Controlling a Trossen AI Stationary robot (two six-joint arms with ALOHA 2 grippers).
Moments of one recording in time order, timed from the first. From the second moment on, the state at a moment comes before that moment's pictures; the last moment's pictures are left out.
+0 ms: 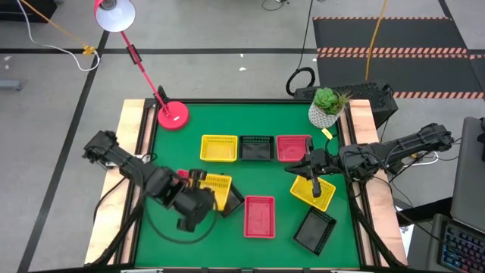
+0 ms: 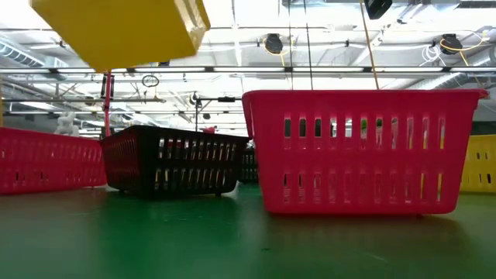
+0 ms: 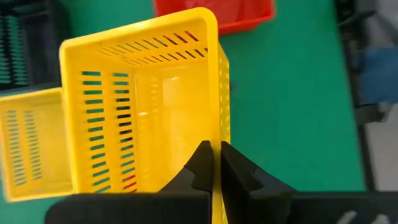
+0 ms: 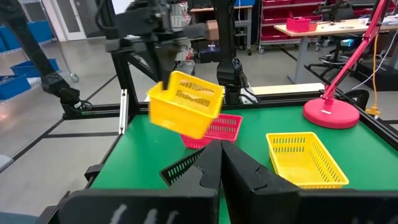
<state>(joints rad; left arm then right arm) -0.53 1.65 1.71 -1.31 -0.19 -0.32 0.28 0.84 0.66 0.03 0.21 0.17</state>
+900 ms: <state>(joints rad) -0.28 1.65 1.75 -1.44 -0.32 0.04 0.28 0.84 0.66 0.03 0.21 0.17</state>
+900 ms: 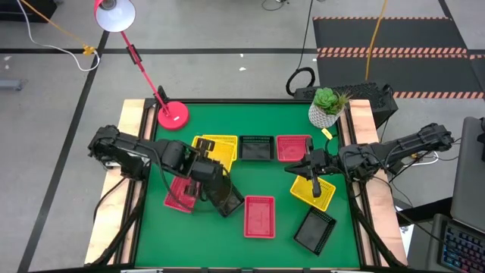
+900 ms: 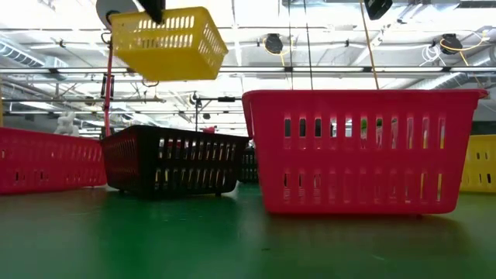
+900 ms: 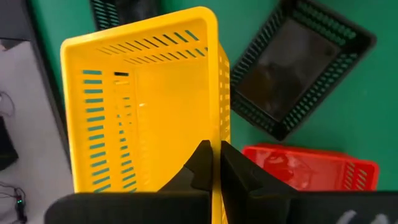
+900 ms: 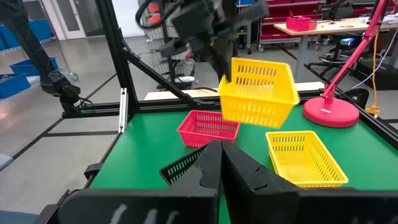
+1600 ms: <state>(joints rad) -0.03 1.65 1.96 -1.49 -0.36 0.09 0.29 0.84 0.66 0.00 0.21 0.17</state>
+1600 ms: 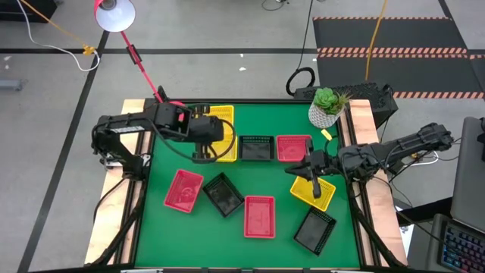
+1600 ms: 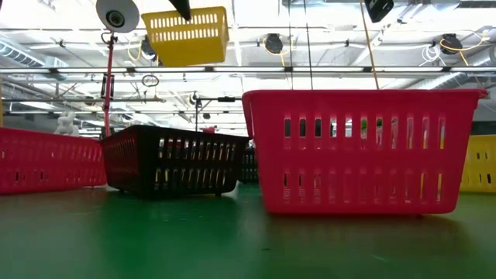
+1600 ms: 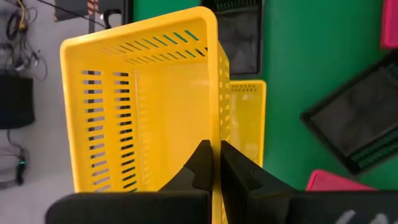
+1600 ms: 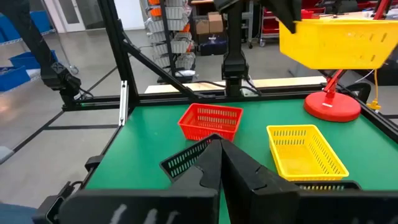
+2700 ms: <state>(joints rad) -0.05 1.65 1.33 -0.94 -0.39 0.11 0.31 0.84 0.61 0.02 0.21 0.17</state>
